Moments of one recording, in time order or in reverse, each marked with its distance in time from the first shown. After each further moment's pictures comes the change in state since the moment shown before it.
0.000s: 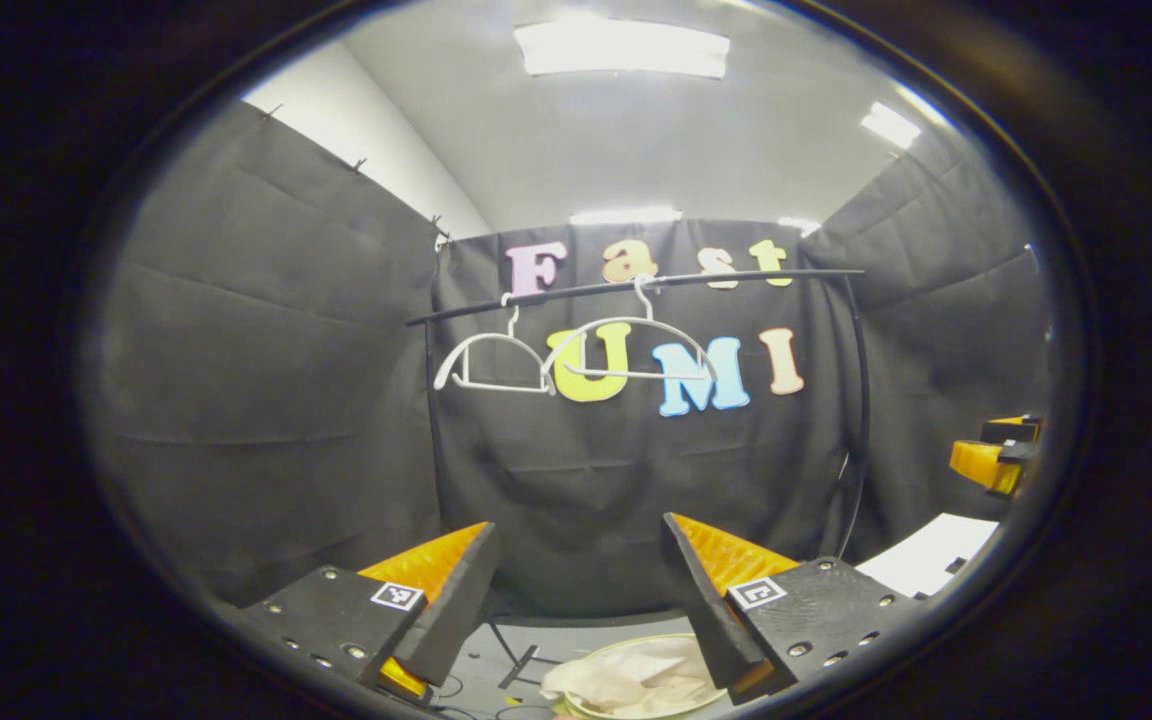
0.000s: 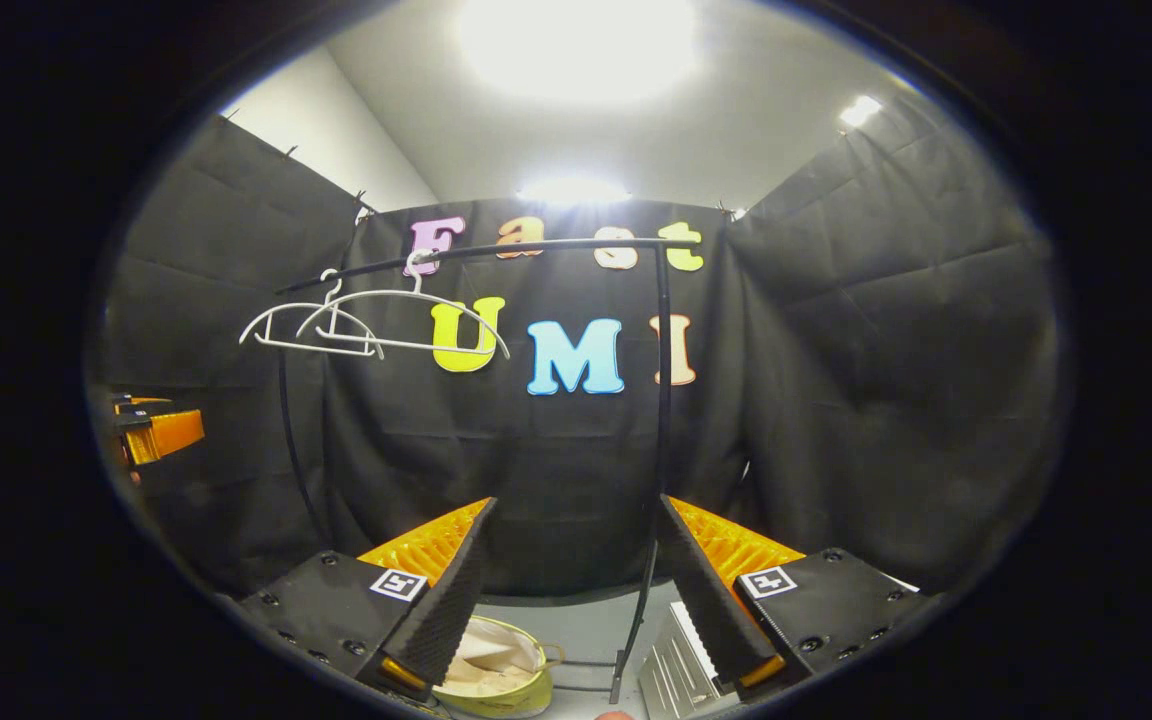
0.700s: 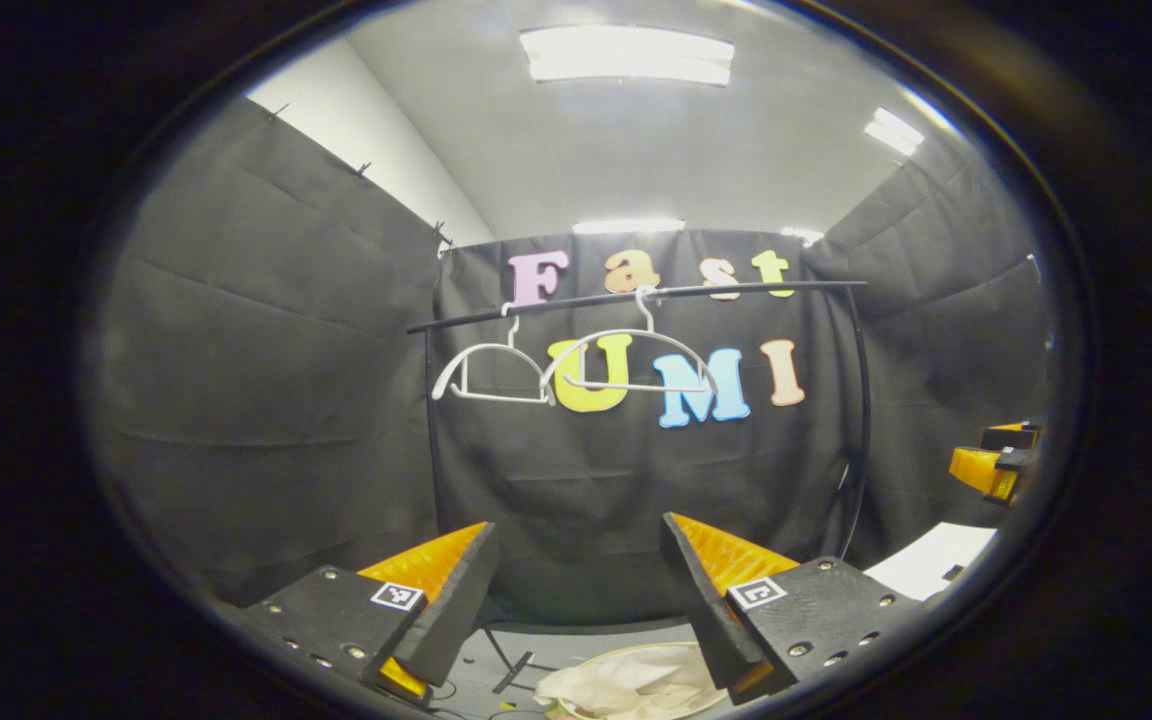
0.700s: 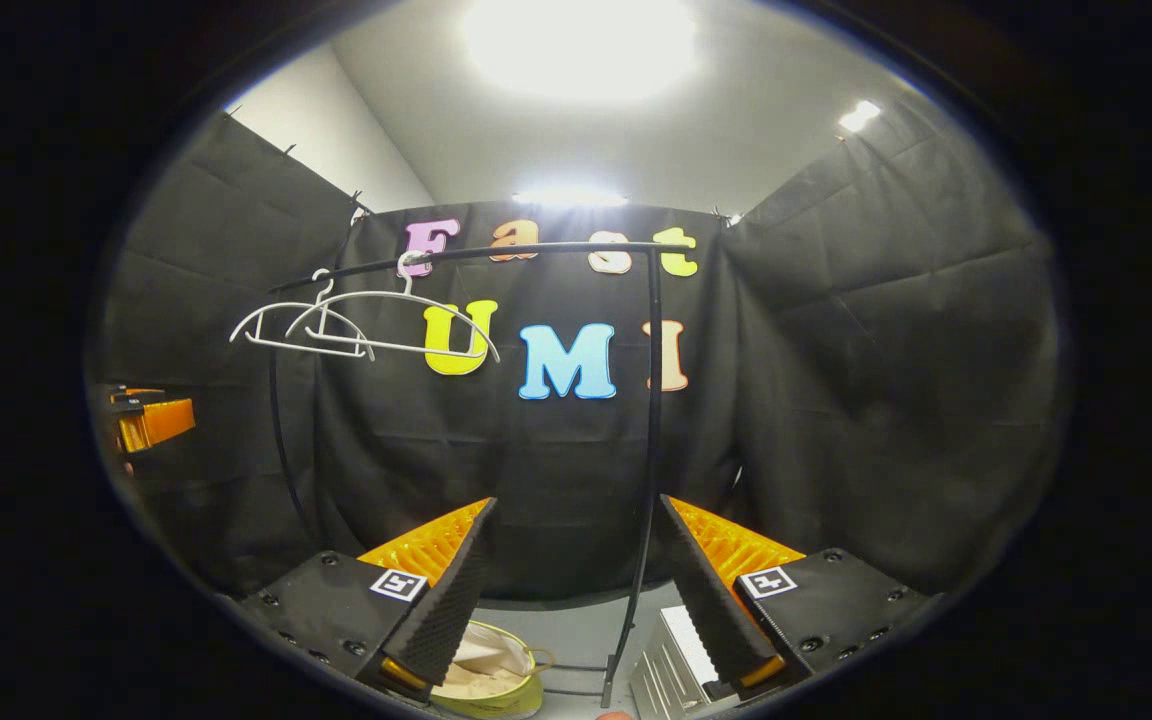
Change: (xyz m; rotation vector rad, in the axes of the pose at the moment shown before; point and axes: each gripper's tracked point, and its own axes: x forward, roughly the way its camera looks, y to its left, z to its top) left arm 0.006 -0.001 0.008 -0.011 -0.033 0.004; right arm 0.008 -0.008 -0.003 -0.024 -0.007 -0.025
